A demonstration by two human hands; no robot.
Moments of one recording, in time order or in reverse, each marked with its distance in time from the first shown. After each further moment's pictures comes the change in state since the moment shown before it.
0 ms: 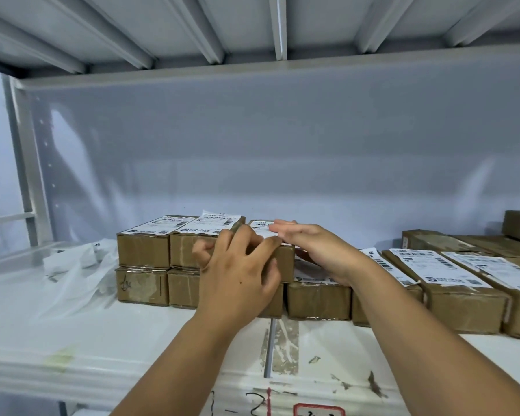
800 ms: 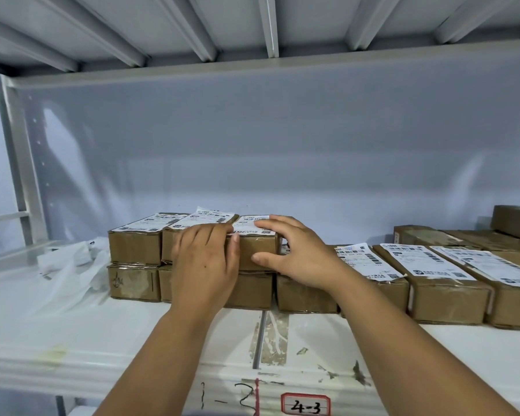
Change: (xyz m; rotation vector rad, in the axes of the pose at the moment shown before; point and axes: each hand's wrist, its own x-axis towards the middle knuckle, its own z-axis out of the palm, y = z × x) left_hand 0.002 -0.025 -0.002 0.002 -0.072 -0.190; right_hand -0.013 0.003 0.014 -0.501 0.156 -0.178
